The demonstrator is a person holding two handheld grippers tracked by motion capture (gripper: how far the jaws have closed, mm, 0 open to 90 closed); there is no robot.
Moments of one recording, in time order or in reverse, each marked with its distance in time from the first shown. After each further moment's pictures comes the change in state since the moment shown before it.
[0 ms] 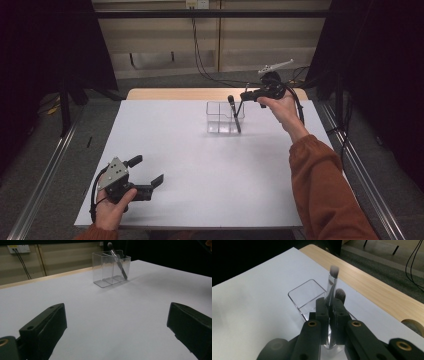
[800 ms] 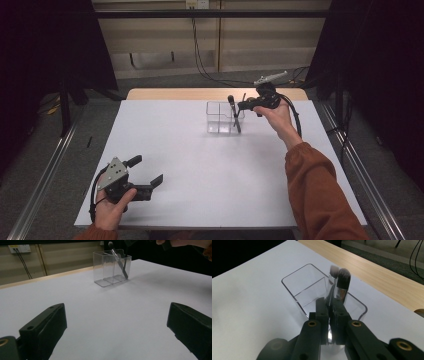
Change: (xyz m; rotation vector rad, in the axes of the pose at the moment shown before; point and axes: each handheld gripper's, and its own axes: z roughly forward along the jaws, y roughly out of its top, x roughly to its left) left arm 0.002 0.000 -0.001 0.002 0.003 -0.002; right arm -0.002 -0.027 0.024 0.015 0.004 0.027
